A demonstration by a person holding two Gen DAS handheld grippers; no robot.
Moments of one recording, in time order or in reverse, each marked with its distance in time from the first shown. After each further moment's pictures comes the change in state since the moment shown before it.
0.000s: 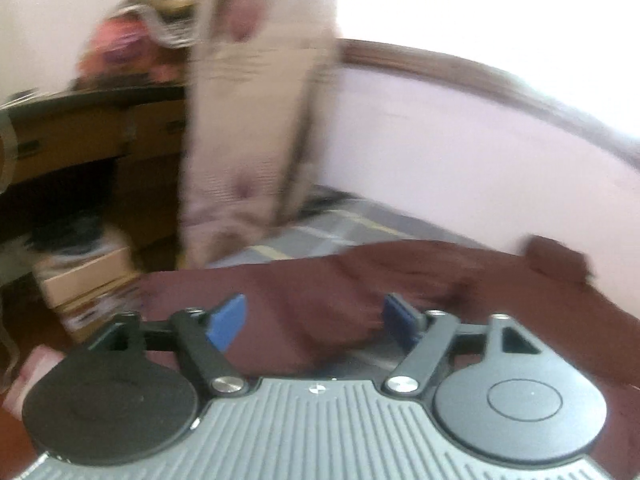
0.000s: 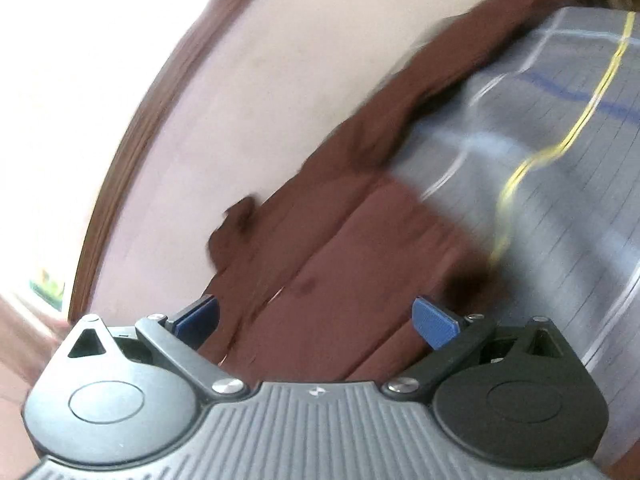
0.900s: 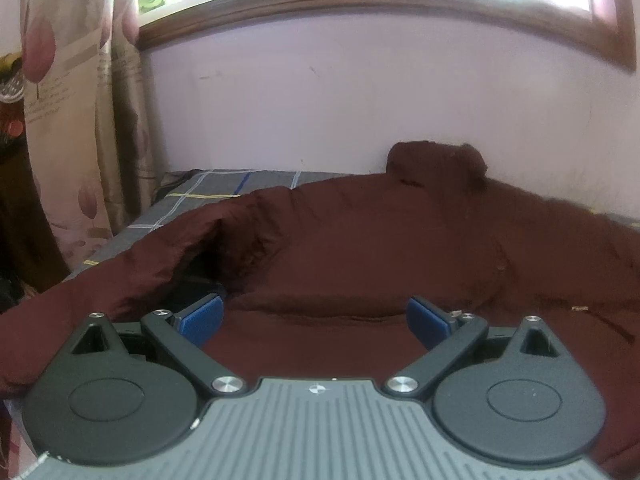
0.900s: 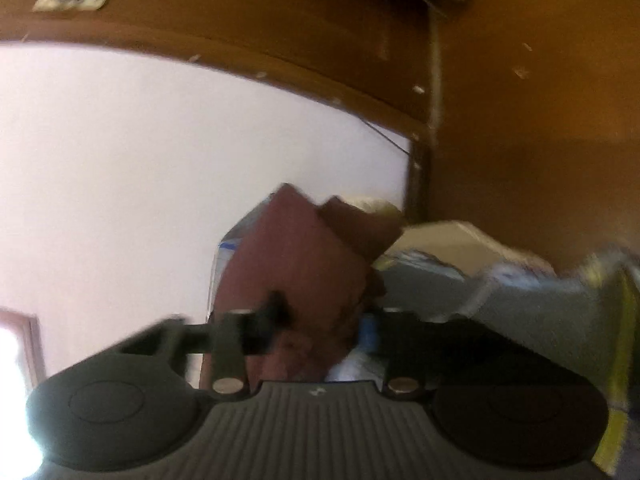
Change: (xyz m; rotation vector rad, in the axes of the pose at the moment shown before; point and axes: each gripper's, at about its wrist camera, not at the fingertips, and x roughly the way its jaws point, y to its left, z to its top) left arm 0.043 -0.195 -0.045 0.319 0.111 -0.126; right arm 0.058 -0.273 0.284 0.487 -0.250 -0.162
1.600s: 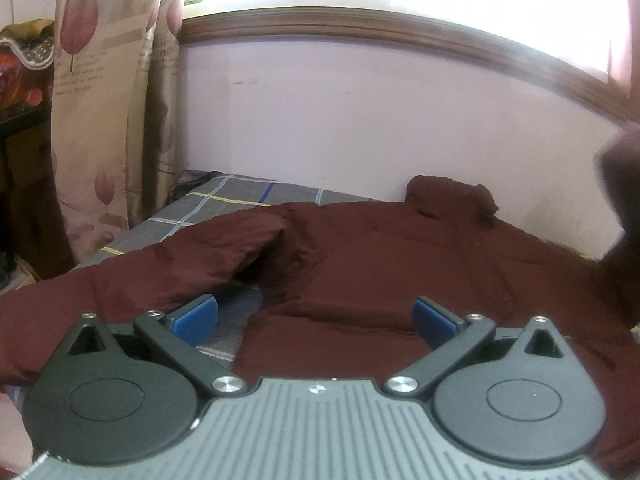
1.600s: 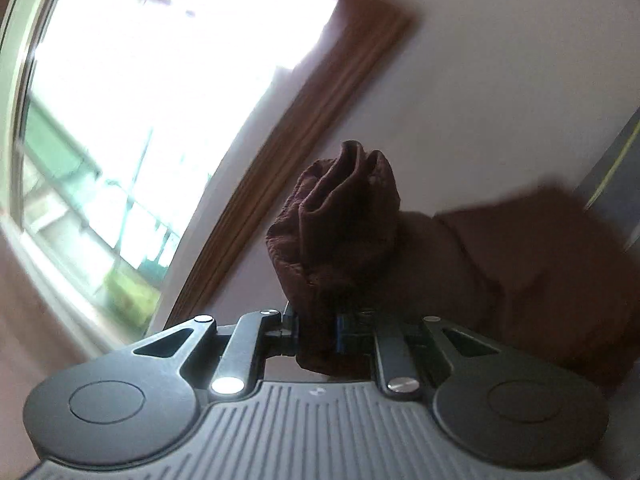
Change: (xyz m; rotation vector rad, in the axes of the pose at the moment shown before) left arm -0.026 0.072 -0.004 -0.128 -0.054 -0.054; right arm -0.026 0.296 -0.338 -0.583 0.342 0.540
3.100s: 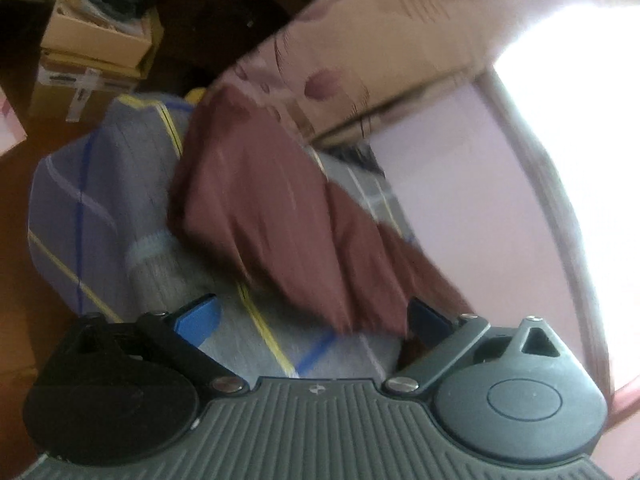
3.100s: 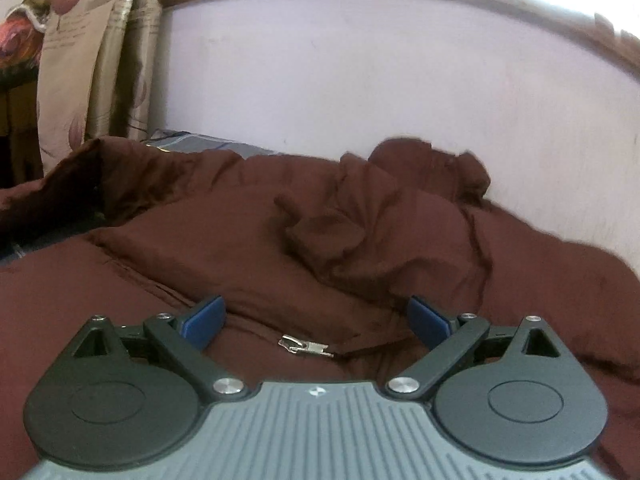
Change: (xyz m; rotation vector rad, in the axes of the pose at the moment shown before) left arm -0.004 0.268 -0.099 -0.961 -0.011 -0.060; right arm 0.089 0.088 -0.337 -1.005 0.316 -0.295
